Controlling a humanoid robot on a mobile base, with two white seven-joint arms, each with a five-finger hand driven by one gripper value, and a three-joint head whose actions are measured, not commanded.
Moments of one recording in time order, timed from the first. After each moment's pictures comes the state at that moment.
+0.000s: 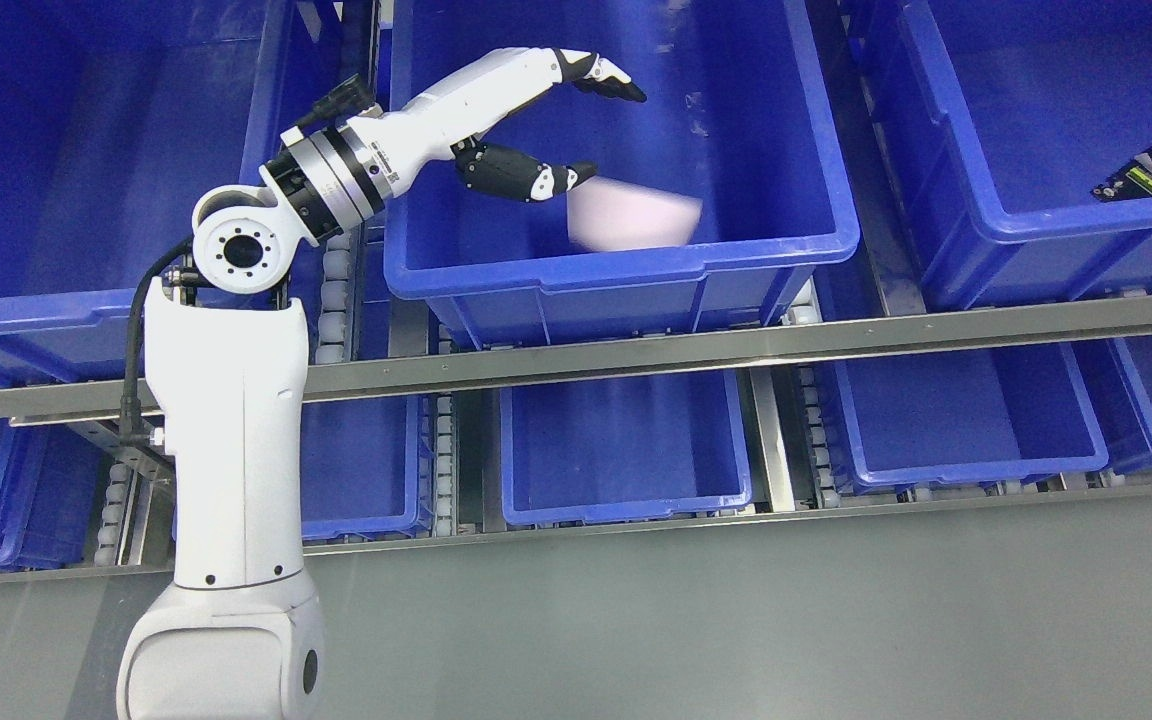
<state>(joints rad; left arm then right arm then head) -0.85 0.02 0.04 -1.38 -0.46 -0.44 -0.92 0.04 0.00 0.00 0.00 0.00 -0.25 0.00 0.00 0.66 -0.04</state>
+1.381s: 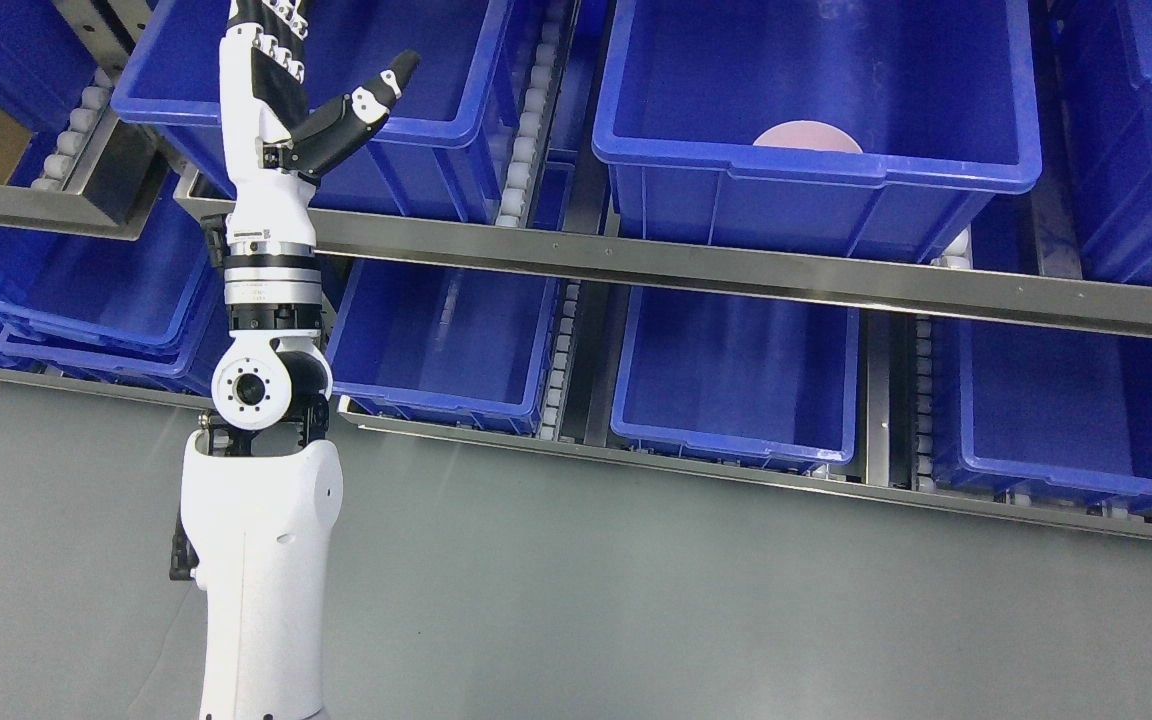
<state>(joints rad) -0.54 0.00 0.02 -1.58 0.08 -0.22 -0.03 0.04 0.00 0.00 0.00 0.00 -0.25 0.00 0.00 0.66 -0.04</state>
